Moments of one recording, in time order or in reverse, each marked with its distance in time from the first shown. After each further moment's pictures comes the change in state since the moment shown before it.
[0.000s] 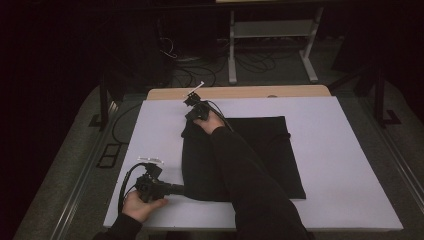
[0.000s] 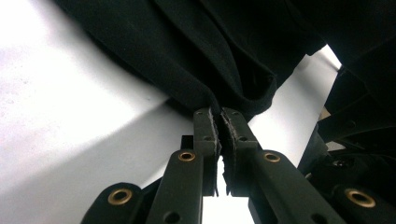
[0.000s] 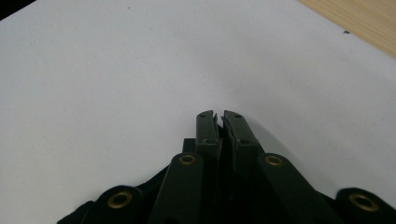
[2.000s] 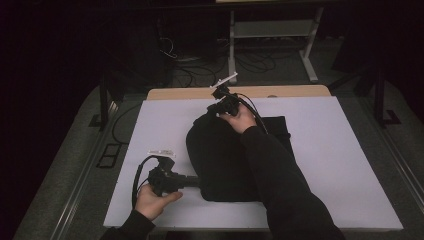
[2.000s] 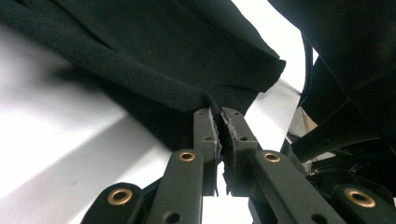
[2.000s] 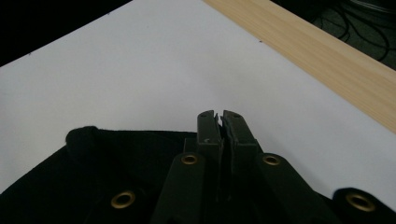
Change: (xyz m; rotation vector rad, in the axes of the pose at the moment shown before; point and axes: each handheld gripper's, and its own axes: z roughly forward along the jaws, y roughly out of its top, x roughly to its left) left arm -0.038 0.031 0.013 -0.074 -0.071 0.107; right arm -0.017 -0.034 -0.124 -0.106 -0.015 -0.025
